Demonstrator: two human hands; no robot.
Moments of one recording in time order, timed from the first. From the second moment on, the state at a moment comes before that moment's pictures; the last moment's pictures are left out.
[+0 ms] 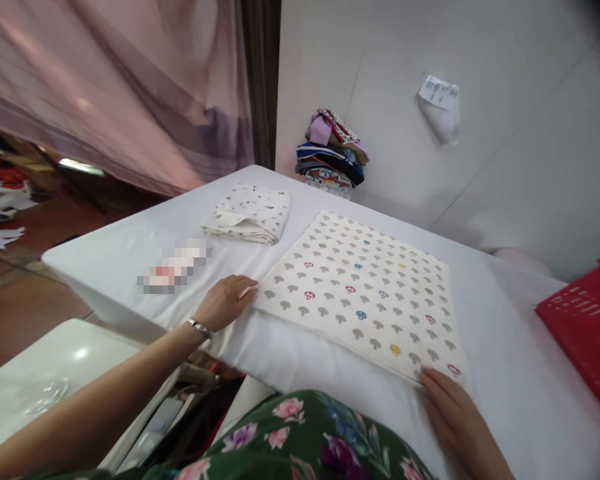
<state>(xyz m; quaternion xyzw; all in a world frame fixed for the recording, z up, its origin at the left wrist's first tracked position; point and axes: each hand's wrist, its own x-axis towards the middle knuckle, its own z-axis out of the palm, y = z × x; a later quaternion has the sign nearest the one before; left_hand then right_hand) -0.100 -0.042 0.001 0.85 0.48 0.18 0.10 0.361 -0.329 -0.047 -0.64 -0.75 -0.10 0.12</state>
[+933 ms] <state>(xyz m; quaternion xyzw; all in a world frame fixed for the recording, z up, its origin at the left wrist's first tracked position) -0.095 -0.064 -0.008 0.84 0.48 0.24 0.07 0.410 -0.357 -0.082 -0.65 -0.72 -0.19 0.13</state>
